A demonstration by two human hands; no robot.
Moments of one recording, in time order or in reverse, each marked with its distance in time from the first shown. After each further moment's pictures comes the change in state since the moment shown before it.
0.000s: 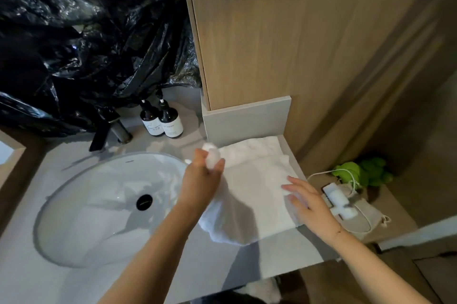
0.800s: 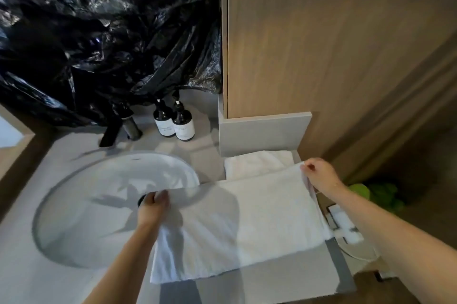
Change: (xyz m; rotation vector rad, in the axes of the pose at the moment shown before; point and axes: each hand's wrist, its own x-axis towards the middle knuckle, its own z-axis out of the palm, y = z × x) left_hand 0.040 -0.173 -0.022 -0.287 0.167 -0.515; right_hand 0.133 -0.024 -0.039 -0.314 0.048 0.261
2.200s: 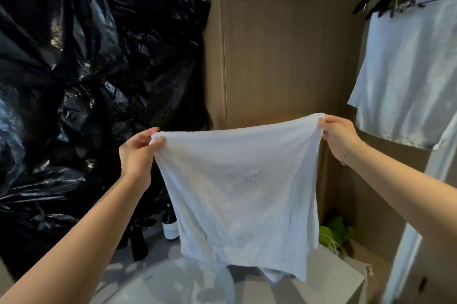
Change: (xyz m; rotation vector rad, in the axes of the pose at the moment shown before) left_hand -0.028 0.289 -0.227 -0.613 -0.370 0.846; right_hand -0.200 -0.265 -0.189 0.898 0.820 -0.011
